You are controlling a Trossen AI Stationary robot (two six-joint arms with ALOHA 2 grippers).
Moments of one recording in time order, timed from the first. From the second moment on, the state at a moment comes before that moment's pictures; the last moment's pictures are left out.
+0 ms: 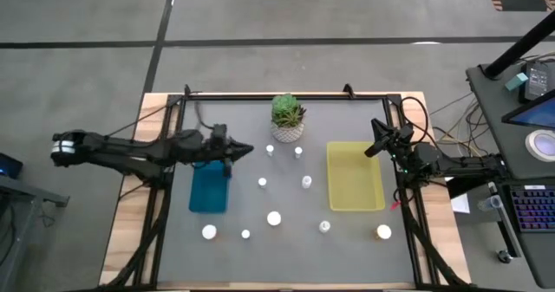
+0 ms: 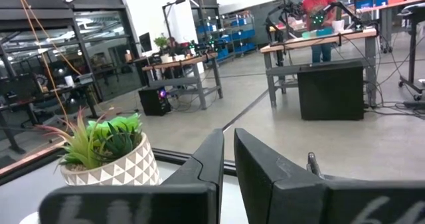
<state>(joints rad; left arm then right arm) 0.06 0.98 0.51 0.31 -0.11 -0.39 0.01 0.08 0.01 0.19 0.96 0.06</state>
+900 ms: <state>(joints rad) -0.07 1.43 0.97 -0.24 -0.02 -0.18 0.01 0.08 0.01 0.19 0.96 0.01</state>
